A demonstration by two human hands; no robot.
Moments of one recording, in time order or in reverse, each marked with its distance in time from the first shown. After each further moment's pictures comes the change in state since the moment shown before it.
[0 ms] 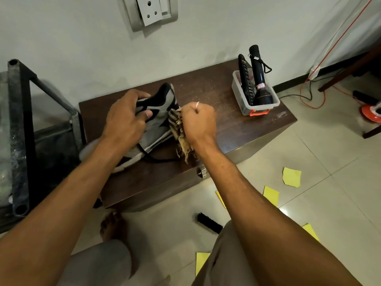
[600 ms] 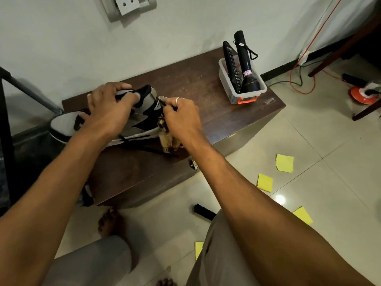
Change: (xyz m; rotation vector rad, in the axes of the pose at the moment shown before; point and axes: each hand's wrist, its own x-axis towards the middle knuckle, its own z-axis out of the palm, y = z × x) left_hand 0.010 0.008 -0.006 -0.060 -0.073 -0.246; right_hand -0.003 0.010 -0.002 -0.092 -0.123 -0.023
